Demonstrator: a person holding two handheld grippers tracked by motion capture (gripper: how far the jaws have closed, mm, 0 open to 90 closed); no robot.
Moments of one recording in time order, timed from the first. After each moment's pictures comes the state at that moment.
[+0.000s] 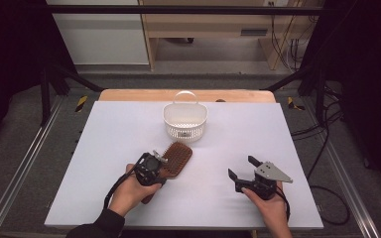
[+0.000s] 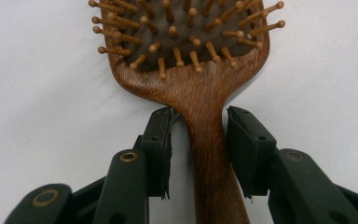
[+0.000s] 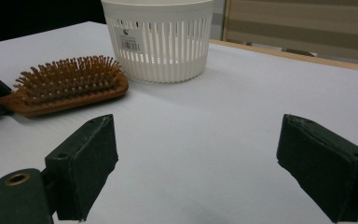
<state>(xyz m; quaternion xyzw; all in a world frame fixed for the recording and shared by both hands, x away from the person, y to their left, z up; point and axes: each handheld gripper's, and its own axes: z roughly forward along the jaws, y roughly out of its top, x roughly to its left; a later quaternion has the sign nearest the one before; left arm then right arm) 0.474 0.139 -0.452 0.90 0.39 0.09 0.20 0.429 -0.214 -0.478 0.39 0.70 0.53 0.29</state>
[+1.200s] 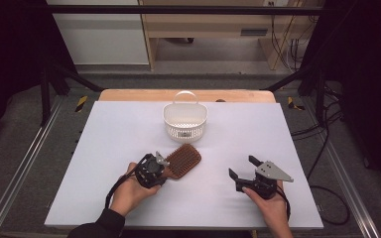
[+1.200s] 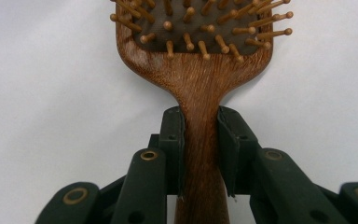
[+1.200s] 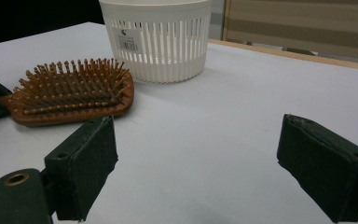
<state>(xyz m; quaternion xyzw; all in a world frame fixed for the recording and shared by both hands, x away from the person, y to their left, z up) 0.469 0.138 -0.453 0.91 0.33 0.11 0.22 0.431 -0.216 -0.479 0.39 0.70 0.53 0.28</state>
